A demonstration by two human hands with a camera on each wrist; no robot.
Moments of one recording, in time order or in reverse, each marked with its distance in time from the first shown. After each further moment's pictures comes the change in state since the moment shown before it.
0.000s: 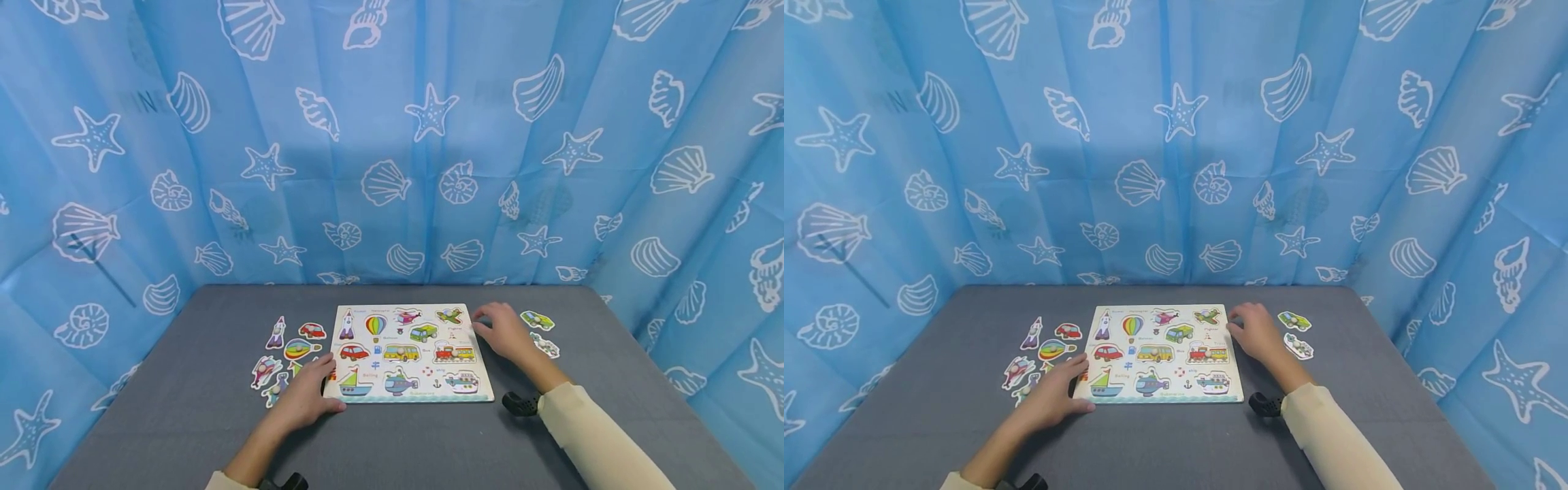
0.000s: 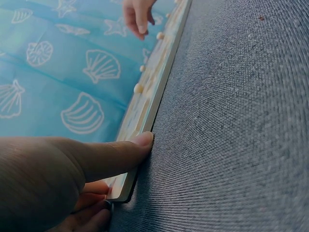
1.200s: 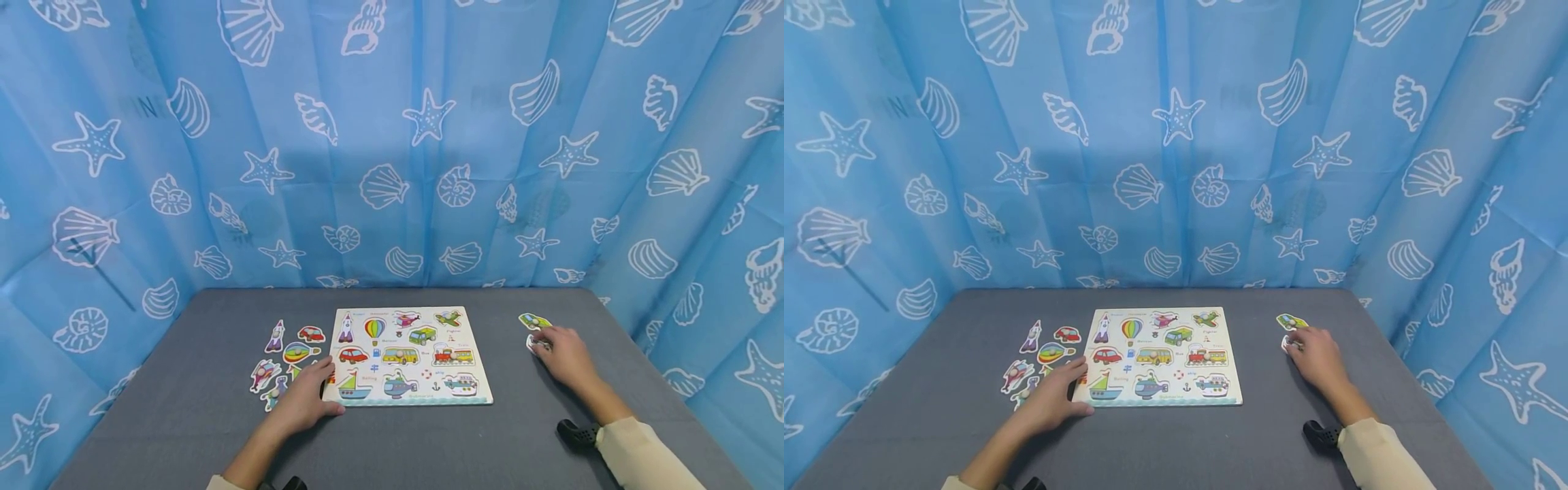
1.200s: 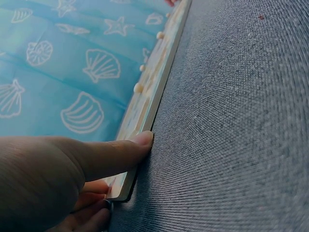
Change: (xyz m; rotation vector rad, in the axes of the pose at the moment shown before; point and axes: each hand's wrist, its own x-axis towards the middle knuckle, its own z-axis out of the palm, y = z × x) left_hand 0.001 0.000 -0.001 -0.006 -0.011 0.004; right_hand -0.065 0.077 -0.032 -0.113 0.084 0.146
